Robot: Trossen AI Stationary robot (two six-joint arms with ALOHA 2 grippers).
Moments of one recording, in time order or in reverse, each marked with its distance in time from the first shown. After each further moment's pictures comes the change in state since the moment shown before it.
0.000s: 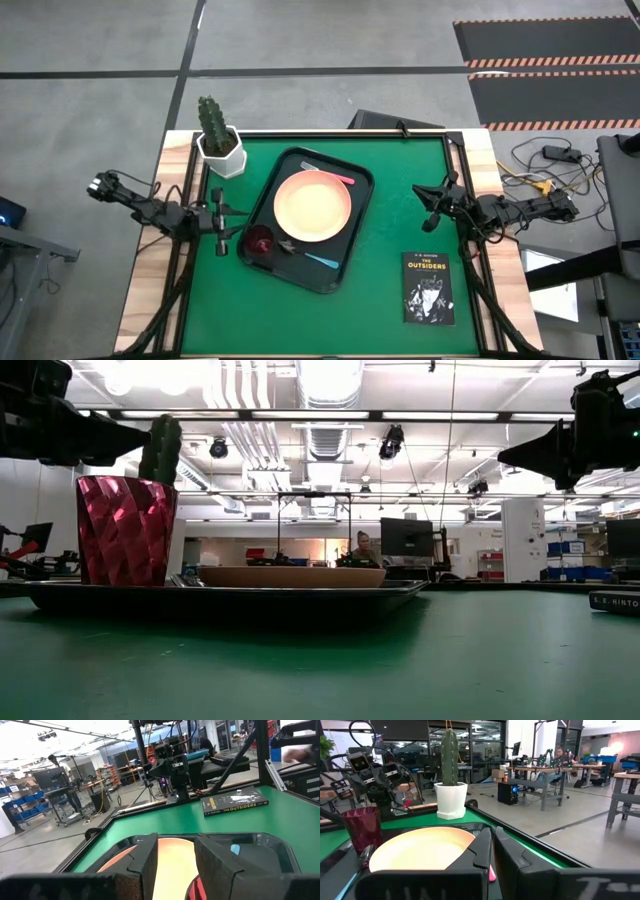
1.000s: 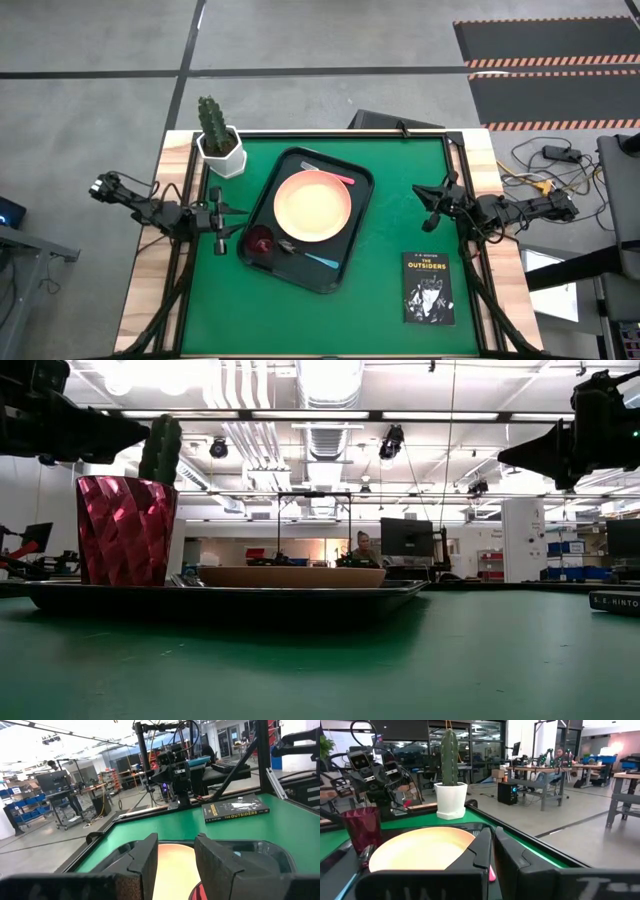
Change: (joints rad) left arm 0.000 -0.037 0.000 0.000 -0.001 0.000; right arm 0.000 0.000 0.000 0.001 0.000 -0.001
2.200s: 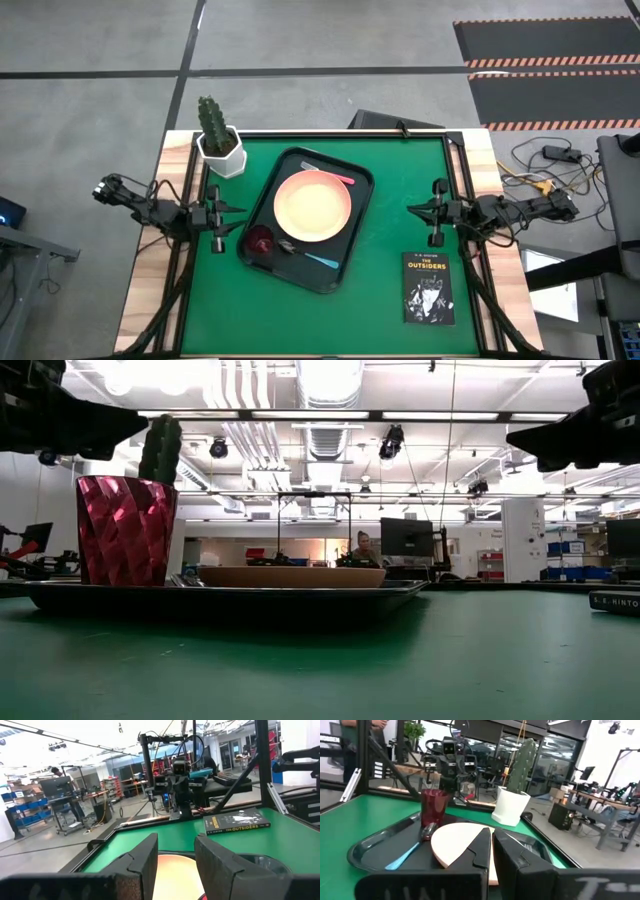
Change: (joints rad) left arm 0.000 -0.073 0.003 0.001 0.002 0.000; right arm 0.001 -0.008 0.001 -0.005 -0.373 -0.197
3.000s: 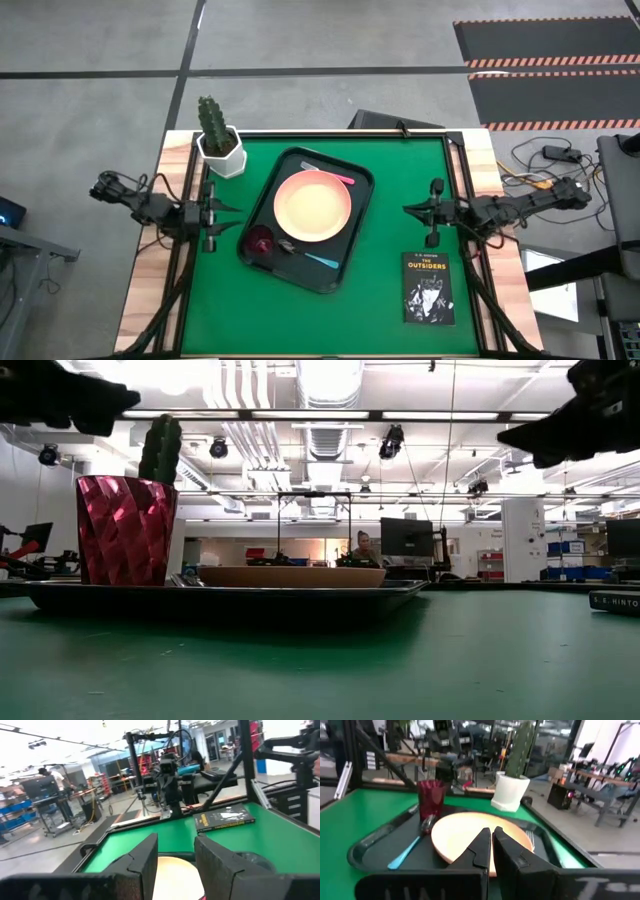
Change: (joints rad) left arm -0.006 0.056 0.169 -0.183 0.061 0.007; right arm 0.060 0.197 0.084 0.063 0.103 0.090
